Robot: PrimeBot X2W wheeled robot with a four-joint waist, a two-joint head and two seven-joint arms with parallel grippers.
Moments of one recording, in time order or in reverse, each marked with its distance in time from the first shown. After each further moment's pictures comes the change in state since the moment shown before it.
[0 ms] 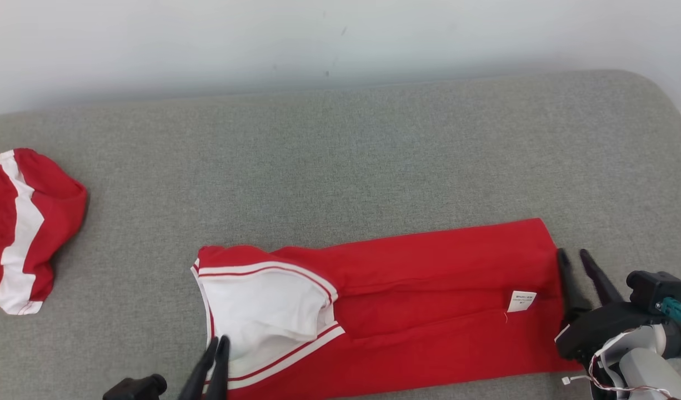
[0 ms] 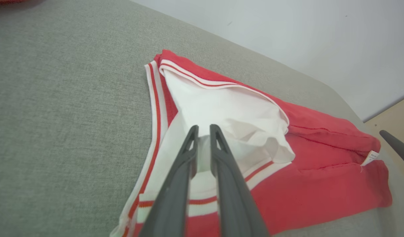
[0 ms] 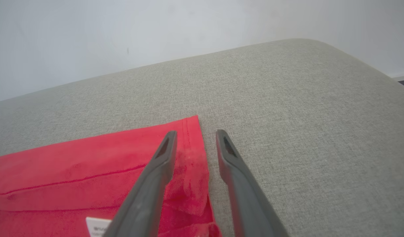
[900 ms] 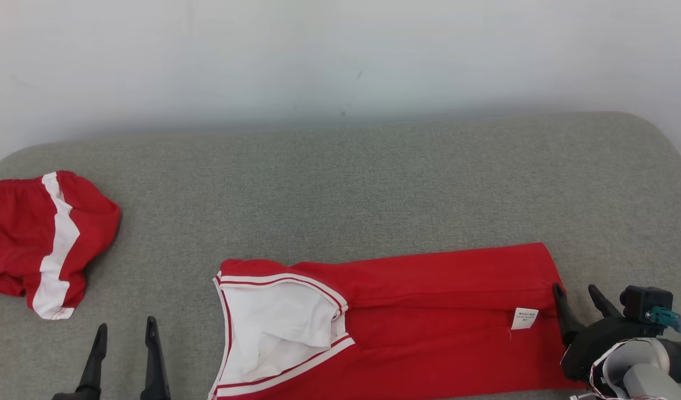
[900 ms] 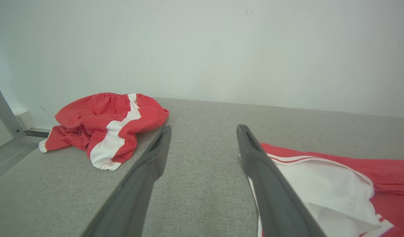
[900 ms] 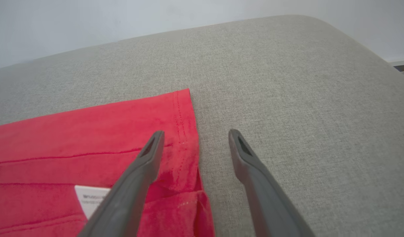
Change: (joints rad) left arm 0.112 -0.207 0.500 -0.001 0.582 -0.098 -0.001; right arm -0.016 0.007 -0.009 0.153 -0.045 0.000 0.092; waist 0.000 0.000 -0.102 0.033
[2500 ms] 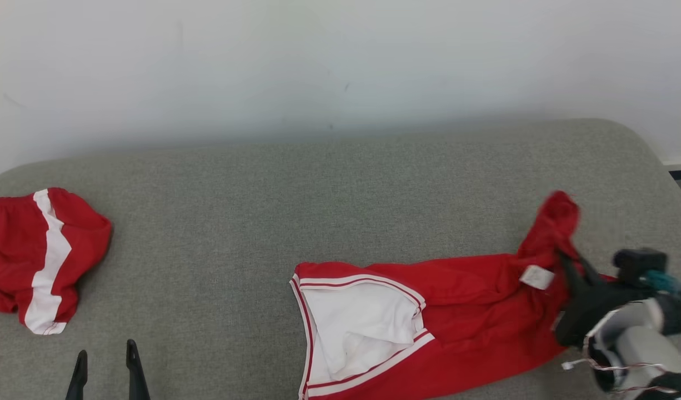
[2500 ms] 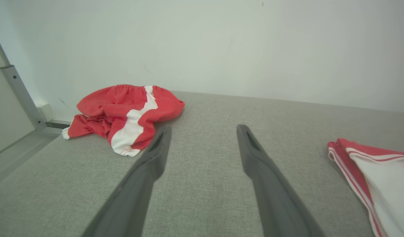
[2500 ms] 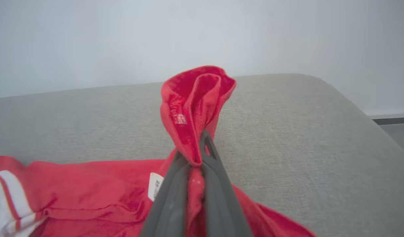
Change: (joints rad) left arm 0.033 -0.131 0.210 0.057 0.147 -0.099 0.000; right arm -0.106 -0.096 0.142 0.015 0.067 0.000 -0.038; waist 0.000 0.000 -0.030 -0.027
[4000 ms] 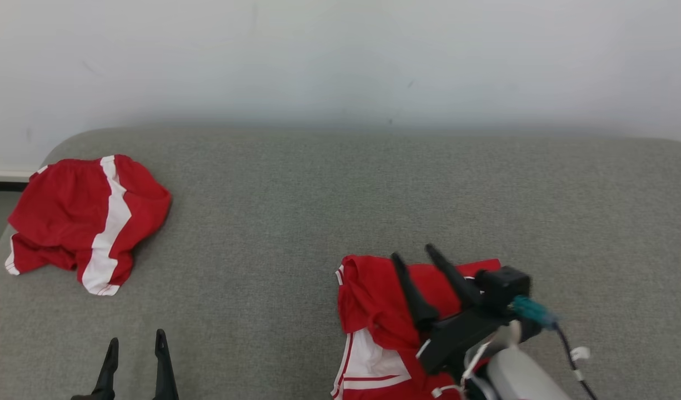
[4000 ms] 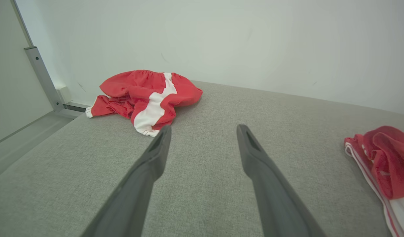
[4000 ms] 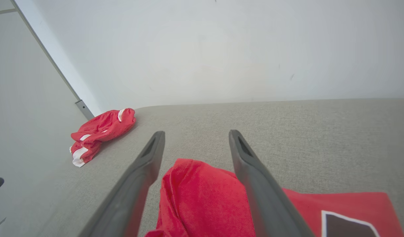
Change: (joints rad) left arm -0.062 -0.007 -0.070 0.078 -0.018 -0.003 0.000; right arm 0.108 0.395 0.058 -0.346 -0.167 0.000 0.043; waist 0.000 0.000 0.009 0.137
